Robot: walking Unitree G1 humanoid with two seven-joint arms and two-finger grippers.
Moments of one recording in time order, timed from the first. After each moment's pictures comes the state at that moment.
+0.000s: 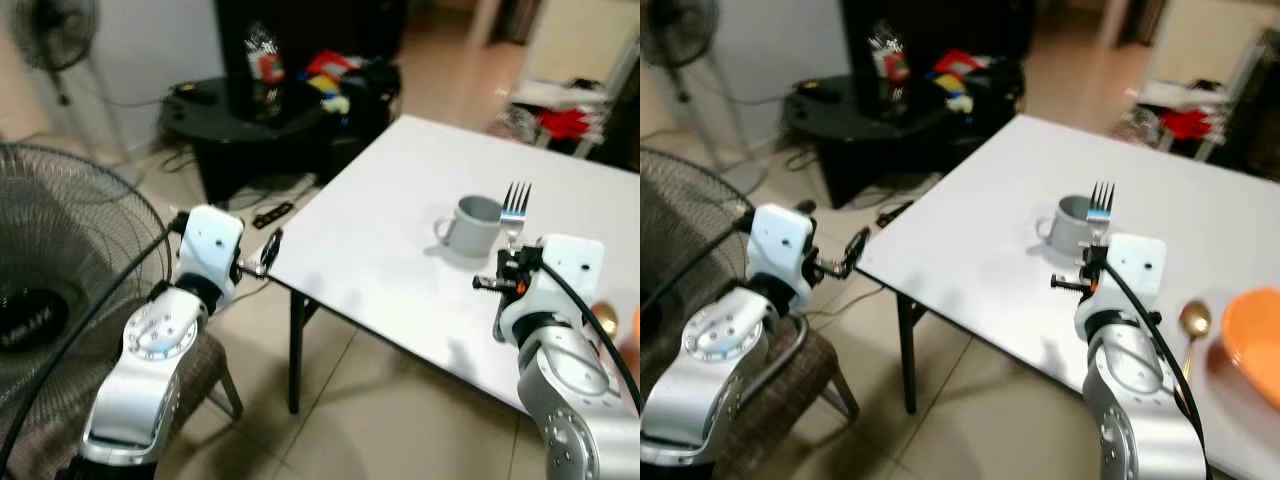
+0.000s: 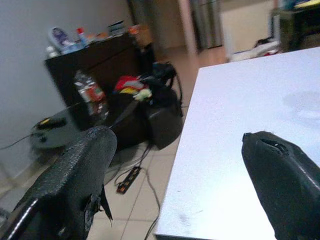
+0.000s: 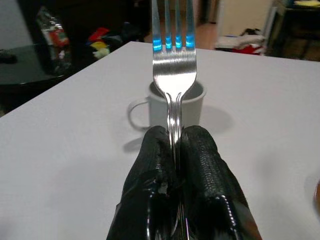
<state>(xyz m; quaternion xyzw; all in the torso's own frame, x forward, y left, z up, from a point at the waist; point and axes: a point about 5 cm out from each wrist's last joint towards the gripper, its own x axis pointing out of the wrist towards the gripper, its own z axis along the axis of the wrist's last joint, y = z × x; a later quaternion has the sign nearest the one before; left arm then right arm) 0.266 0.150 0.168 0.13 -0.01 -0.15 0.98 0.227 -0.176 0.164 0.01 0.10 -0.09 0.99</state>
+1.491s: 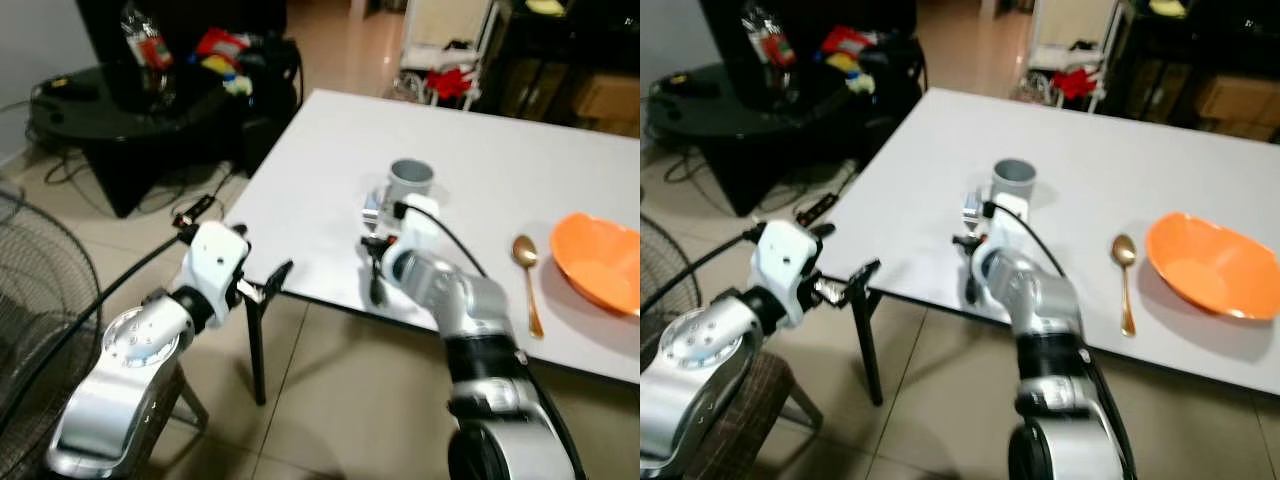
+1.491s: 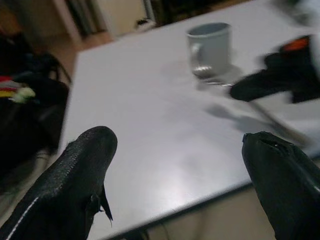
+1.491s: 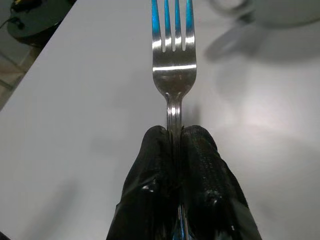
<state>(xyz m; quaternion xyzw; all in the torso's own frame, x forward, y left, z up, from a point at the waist) 0.247 0.154 0.160 0.14 0.05 -0.28 0.95 0.348 -0.084 0.115 0.18 0.29 0.09 0.94</state>
